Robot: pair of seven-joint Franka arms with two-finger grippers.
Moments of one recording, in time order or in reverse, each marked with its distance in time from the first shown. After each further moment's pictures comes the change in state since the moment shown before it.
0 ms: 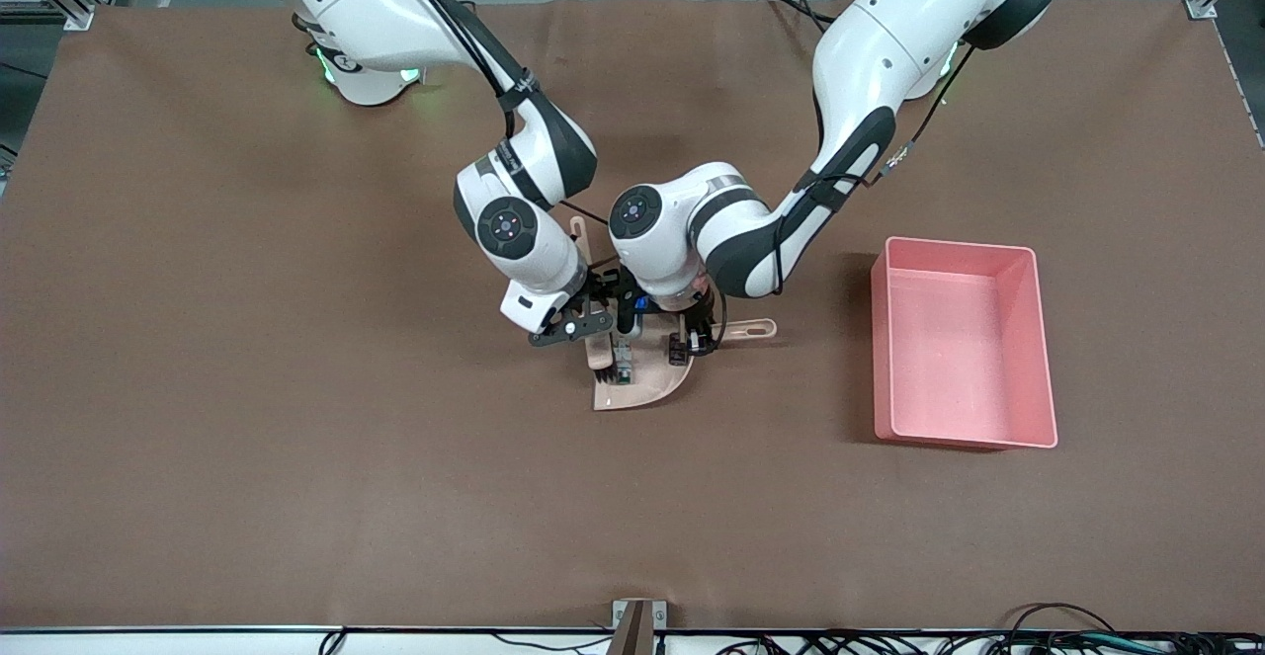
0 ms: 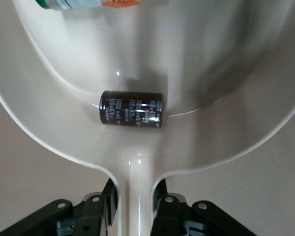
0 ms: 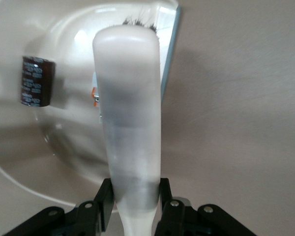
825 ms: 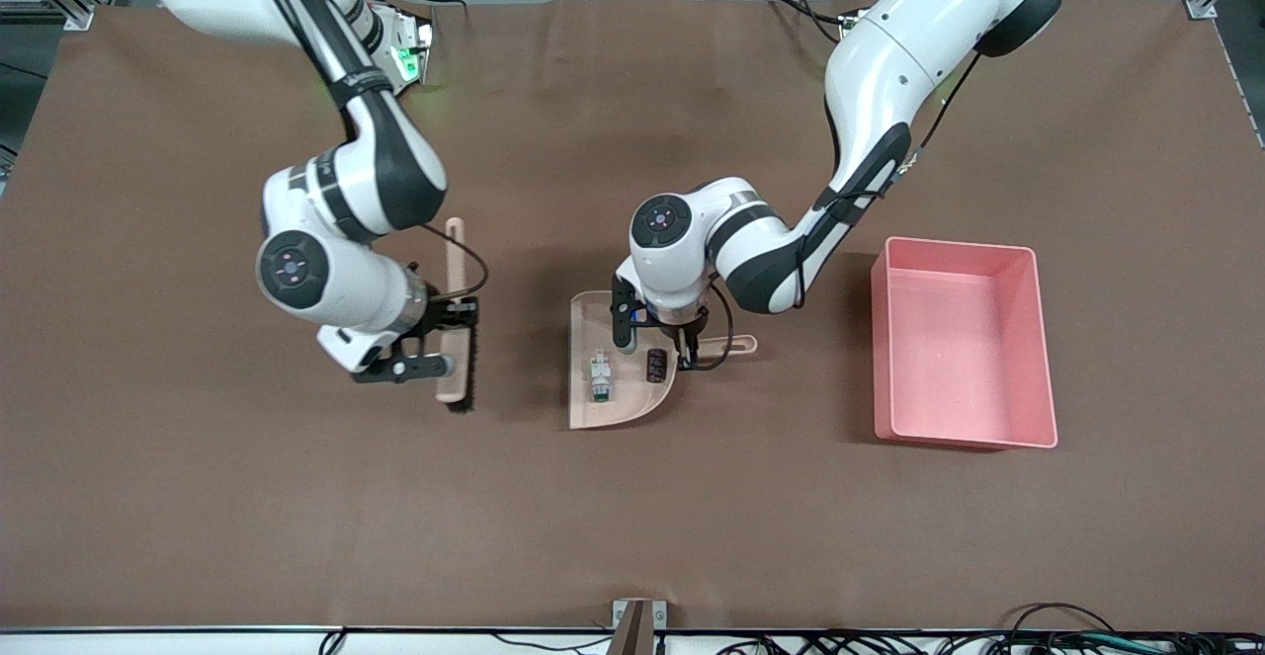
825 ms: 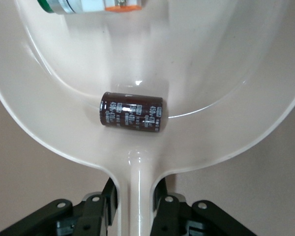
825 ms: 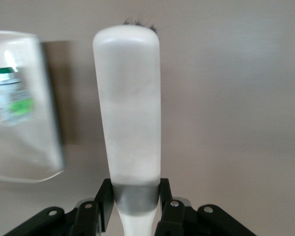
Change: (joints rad) left arm 0.037 0.016 -0.013 0.020 -0.053 0.187 -0.015; right arm -0.301 -0.173 -0.023 -0.007 -0.100 -0.305 -0.056
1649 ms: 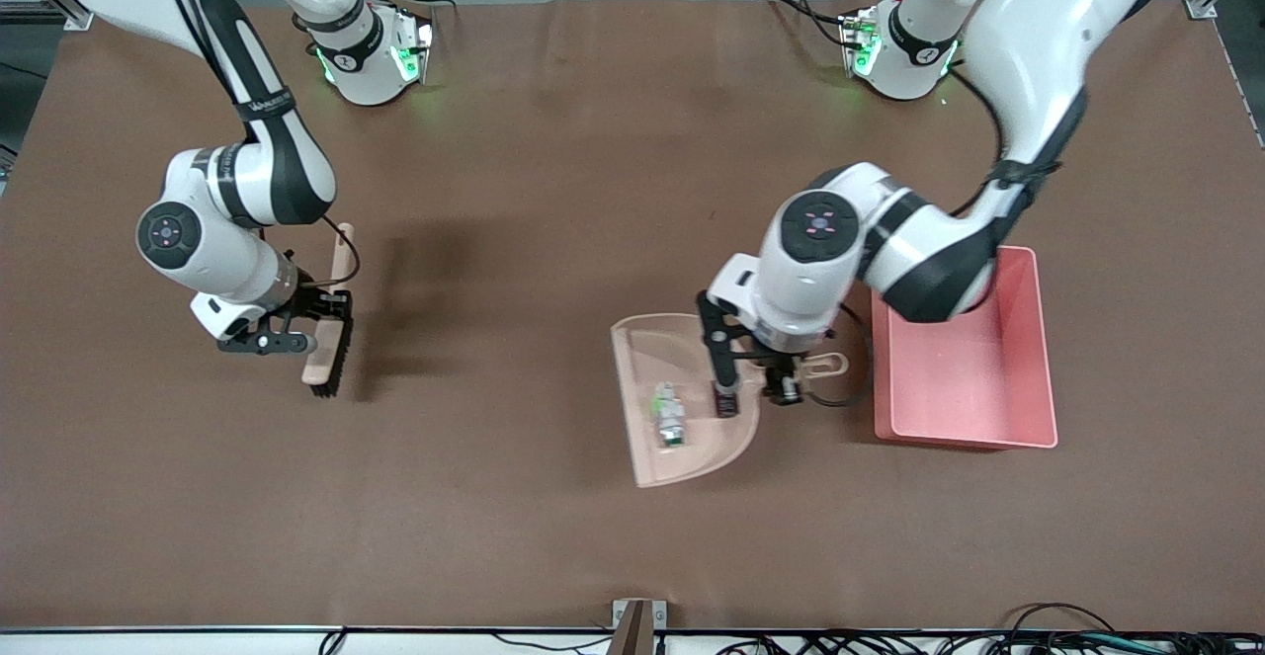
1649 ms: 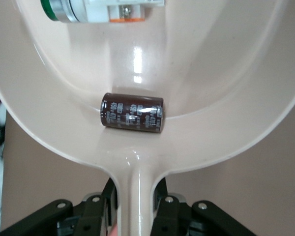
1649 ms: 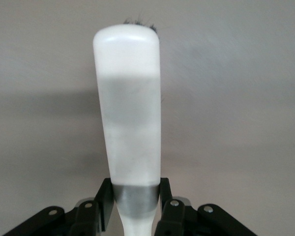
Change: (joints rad) left arm 0.458 -0.138 -0.334 0.003 -0.002 -0.181 0.111; right arm -0.284 -0.174 -0.004 -0.515 -0.137 0.381 -0.162
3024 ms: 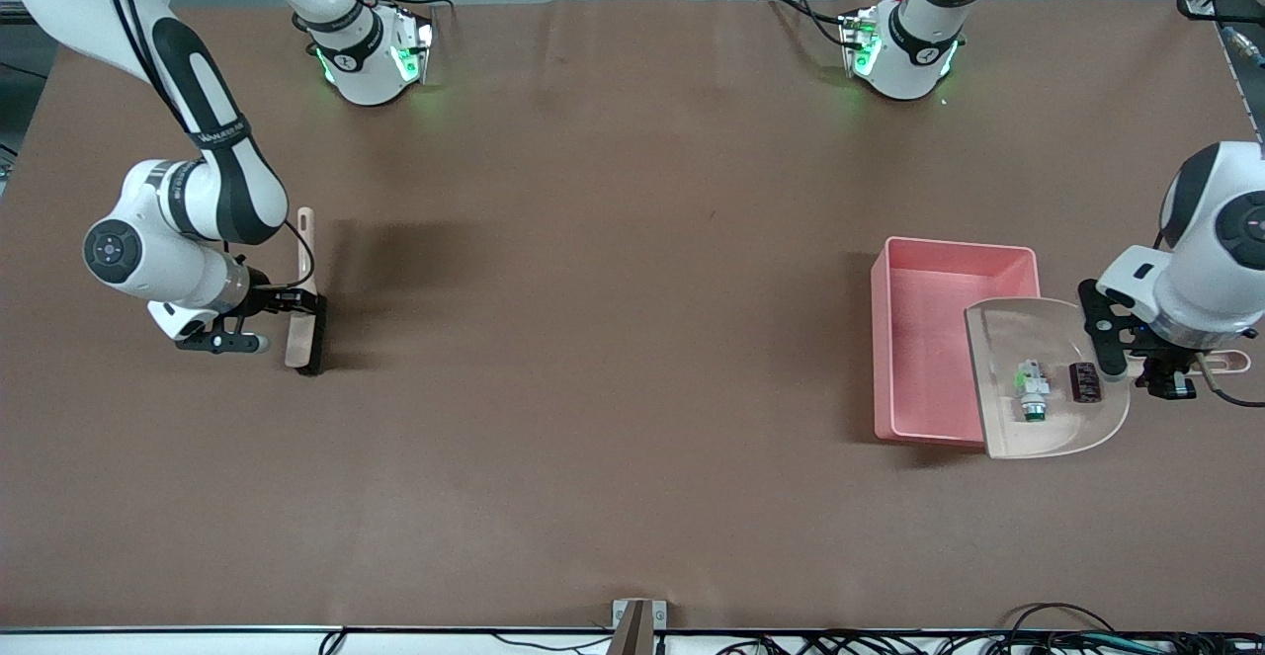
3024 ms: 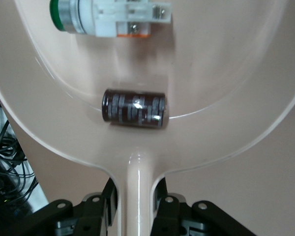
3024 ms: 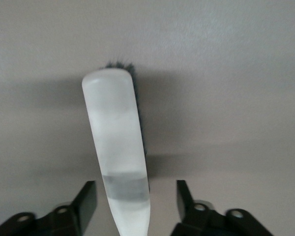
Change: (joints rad) left arm 0.875 -0.198 -0.206 -0.421 0.307 0.096 0.617; right arm -0.135 0.058 0.002 0.019 -0.002 -0.011 -0.109
